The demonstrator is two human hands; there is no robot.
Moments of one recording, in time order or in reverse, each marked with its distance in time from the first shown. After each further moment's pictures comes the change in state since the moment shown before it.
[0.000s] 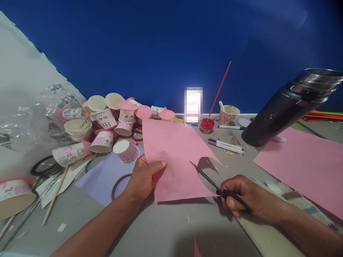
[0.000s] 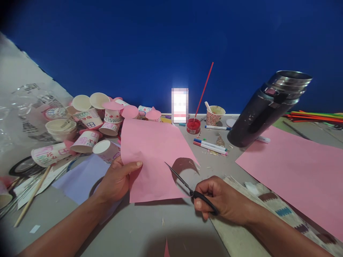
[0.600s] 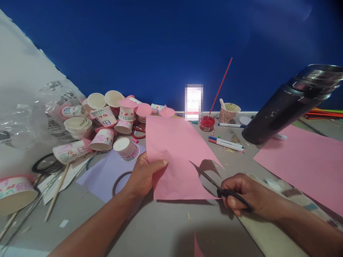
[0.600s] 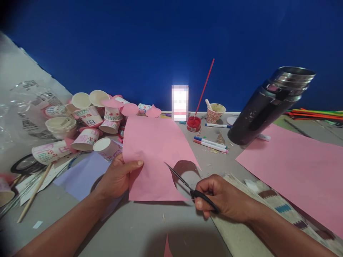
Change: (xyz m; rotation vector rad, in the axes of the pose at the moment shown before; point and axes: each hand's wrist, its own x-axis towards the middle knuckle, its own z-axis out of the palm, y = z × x) left_hand -0.001 0.002 0.000 -0.002 -0.040 -0.030; right_hand -0.002 -0.004 0.001 -0.017 -0.020 0.036
